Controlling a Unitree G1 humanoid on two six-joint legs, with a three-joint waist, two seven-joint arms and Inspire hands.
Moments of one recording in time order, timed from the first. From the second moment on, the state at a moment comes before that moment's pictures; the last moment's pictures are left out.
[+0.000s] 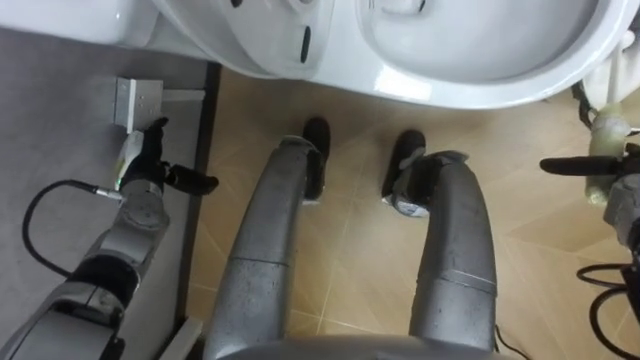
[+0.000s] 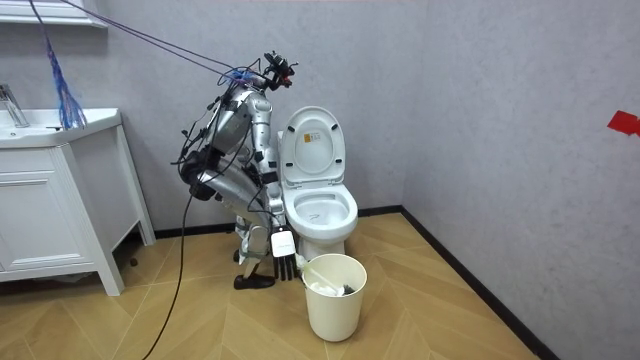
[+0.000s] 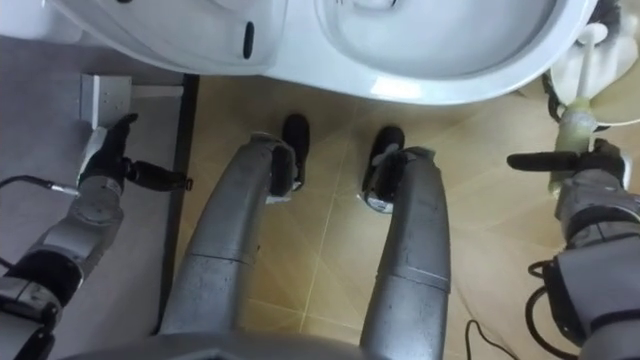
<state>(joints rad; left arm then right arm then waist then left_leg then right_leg) -0.22 0.42 -0.33 0.84 -0.01 0.04 0.32 -0.52 -0.62 0.29 1.36 0.59 0.08 -0.22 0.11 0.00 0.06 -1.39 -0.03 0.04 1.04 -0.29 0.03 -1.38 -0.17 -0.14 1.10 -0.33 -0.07</state>
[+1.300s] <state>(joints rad) 0.00 0.45 -0.34 0.76 -0.01 0.10 0.27 -0.40 -0.58 0.29 1.40 0.86 0.11 -0.11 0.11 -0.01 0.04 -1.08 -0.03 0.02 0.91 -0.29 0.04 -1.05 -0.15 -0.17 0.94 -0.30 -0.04</state>
